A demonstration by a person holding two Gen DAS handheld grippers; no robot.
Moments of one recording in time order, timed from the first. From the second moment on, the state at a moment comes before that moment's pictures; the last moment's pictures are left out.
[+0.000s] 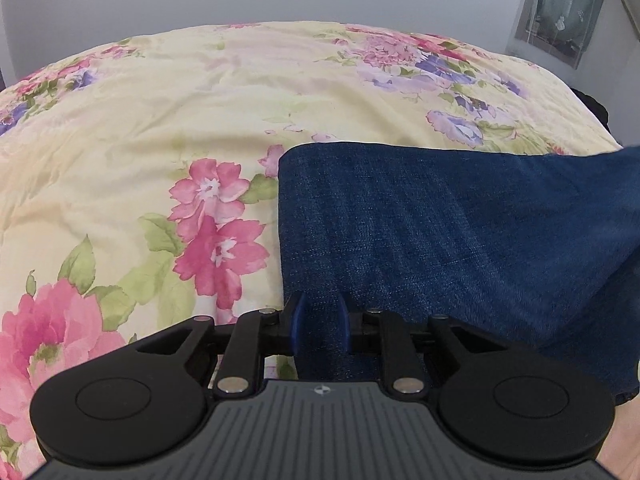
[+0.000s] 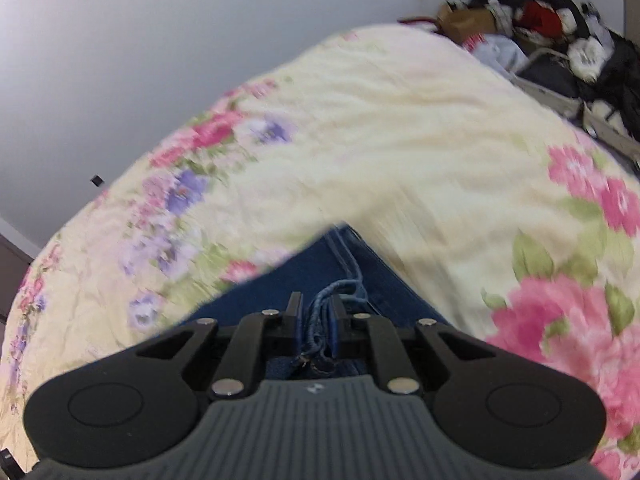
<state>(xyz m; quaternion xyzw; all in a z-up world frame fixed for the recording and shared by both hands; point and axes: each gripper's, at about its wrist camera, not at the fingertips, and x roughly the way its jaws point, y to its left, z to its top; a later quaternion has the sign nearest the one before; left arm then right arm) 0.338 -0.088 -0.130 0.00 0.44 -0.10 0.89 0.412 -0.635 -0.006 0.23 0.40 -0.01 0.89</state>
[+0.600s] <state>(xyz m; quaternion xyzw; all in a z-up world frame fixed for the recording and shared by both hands) 0.333 -0.099 -0.123 0.02 0.42 -0.13 0.90 0.387 -0.671 -0.104 0.17 0.45 -0.12 0.87</state>
